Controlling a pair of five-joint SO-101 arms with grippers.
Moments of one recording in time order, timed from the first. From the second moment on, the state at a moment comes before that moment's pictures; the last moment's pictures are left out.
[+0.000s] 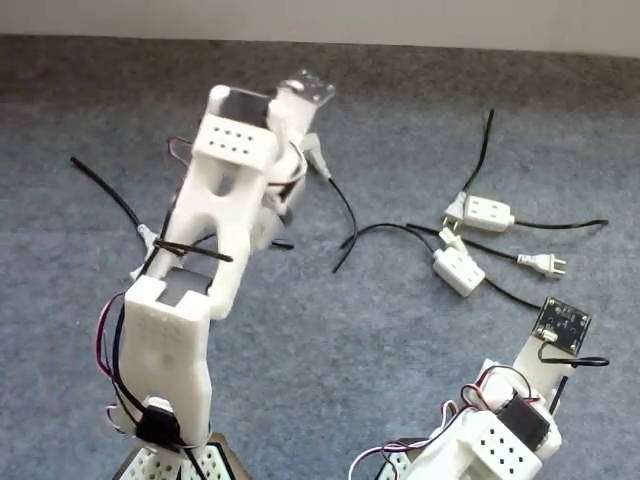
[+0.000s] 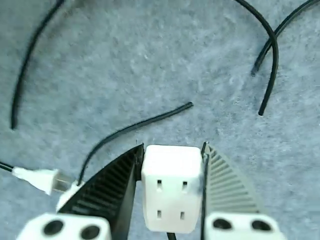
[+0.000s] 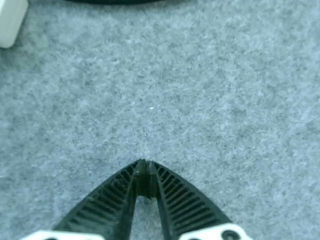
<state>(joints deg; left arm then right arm) 12.1 31.8 -38.1 101.6 -7.8 42.5 -87.1 95.0 63.7 18.6</state>
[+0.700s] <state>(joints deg) 13.4 31.5 -19.6 96.7 5.5 42.5 -86.9 93.4 63.7 17.0</state>
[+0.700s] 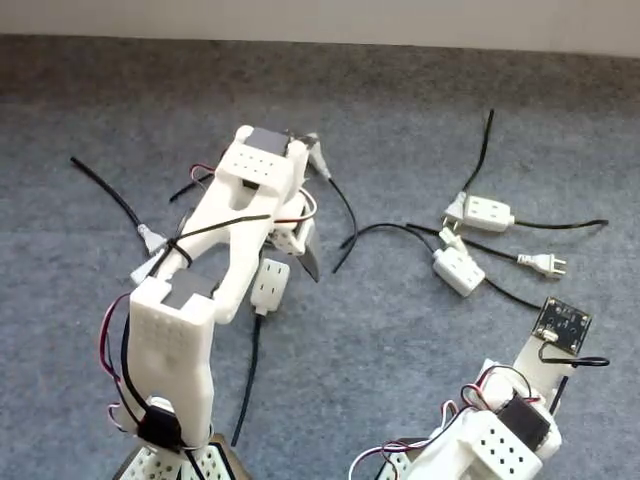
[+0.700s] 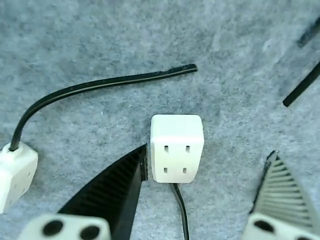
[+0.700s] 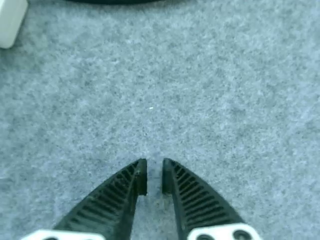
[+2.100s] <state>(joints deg) 7.9 31.3 -9.8 82.7 12.3 25.8 44.8 -43.7 98.0 -57.9</state>
